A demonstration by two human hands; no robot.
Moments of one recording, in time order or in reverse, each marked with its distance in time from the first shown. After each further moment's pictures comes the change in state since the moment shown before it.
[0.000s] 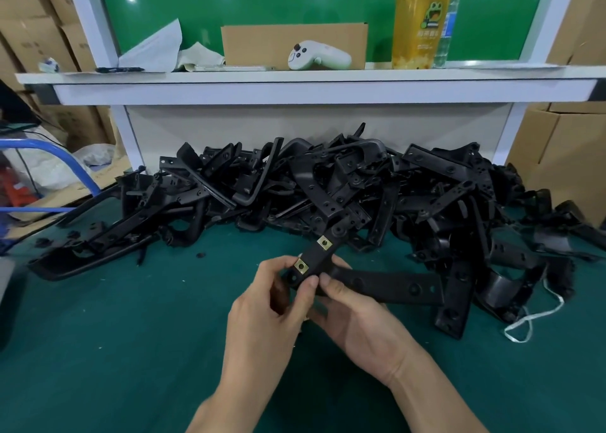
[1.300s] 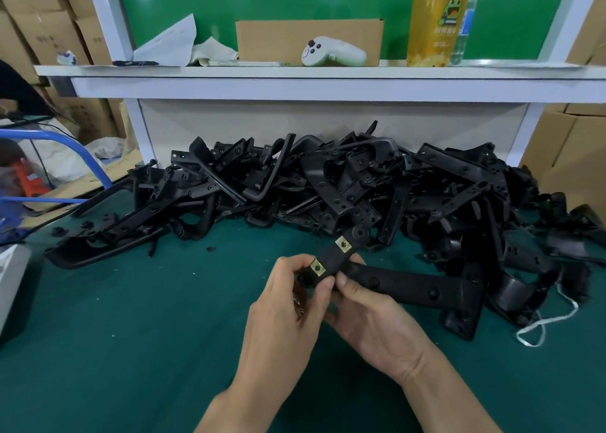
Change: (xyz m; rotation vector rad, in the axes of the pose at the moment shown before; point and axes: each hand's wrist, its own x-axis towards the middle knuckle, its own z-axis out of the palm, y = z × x) left_hand -0.007 0.002 0.002 0.052 -0.045 0.110; right_hand -0.004 -0.005 0.002 -0.052 -0.047 0.021
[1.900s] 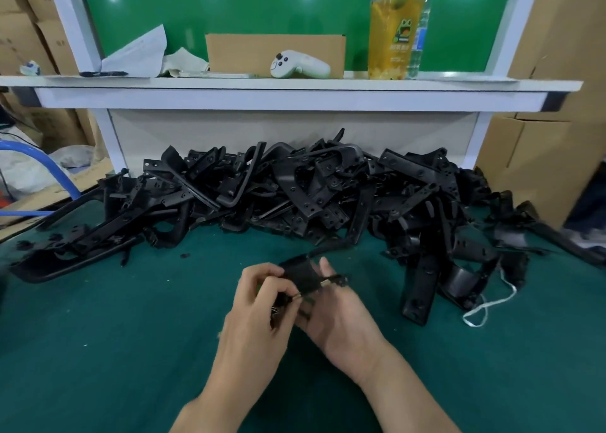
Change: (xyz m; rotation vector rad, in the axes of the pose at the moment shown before) left_hand -0.007 -0.001 -0.002 0.234 -0.047 0.152; right_hand -0.004 0.009 0.005 0.181 0.237 0.109
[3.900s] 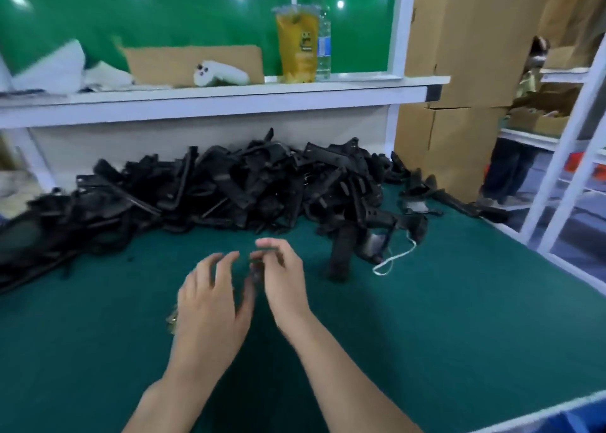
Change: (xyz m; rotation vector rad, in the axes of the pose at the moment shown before) left_hand -0.019 0.060 0.004 0.275 -0.137 -0.050; right_hand -0.044 -0.004 0.004 -0.605 0.475 -0.476
